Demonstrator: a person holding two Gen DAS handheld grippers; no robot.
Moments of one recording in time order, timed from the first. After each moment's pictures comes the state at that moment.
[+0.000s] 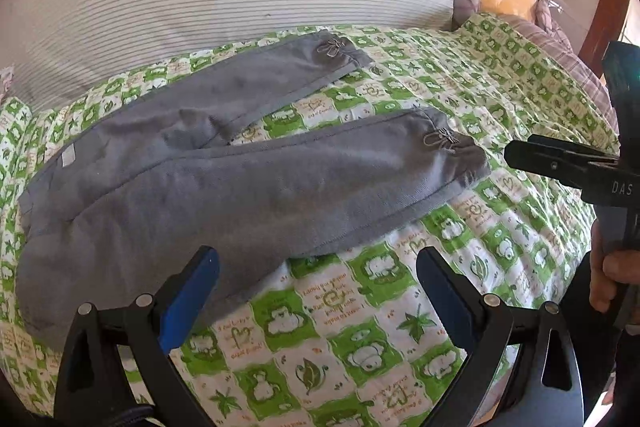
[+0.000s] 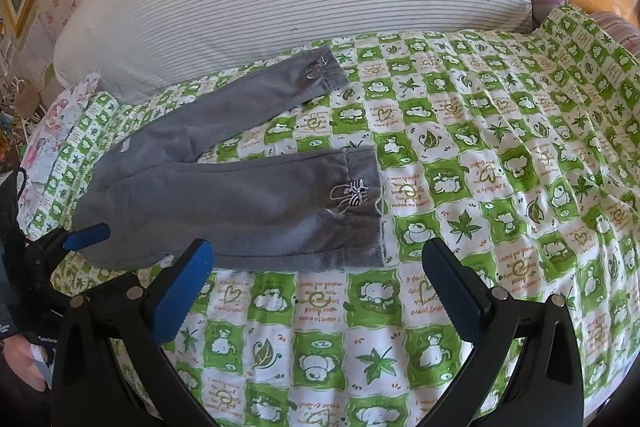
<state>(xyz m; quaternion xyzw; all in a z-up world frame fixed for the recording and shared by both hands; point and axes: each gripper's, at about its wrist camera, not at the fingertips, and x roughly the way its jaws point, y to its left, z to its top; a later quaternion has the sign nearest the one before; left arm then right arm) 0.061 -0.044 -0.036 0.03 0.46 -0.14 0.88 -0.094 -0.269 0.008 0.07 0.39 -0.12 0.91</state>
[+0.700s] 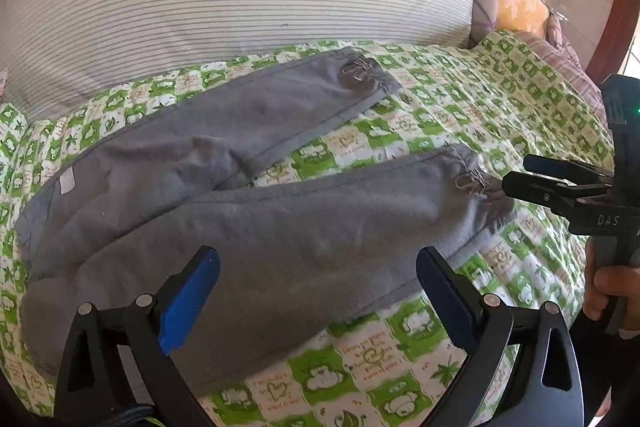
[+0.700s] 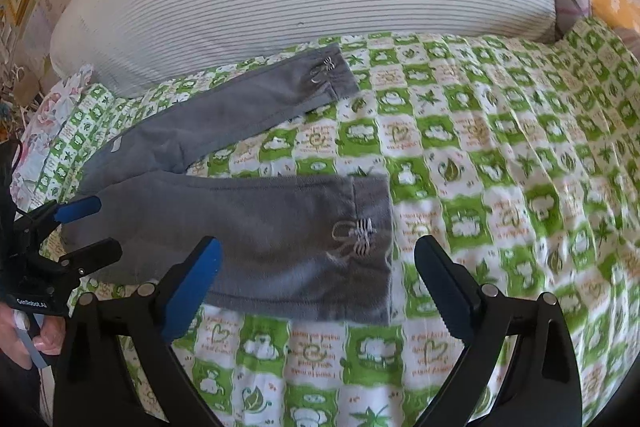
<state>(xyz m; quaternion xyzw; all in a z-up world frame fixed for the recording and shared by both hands) 0.108 -0.022 -0.031 0.01 0.45 -0.13 0.88 -0.045 -0.279 0.005 0.05 0.41 -0.11 0.90</state>
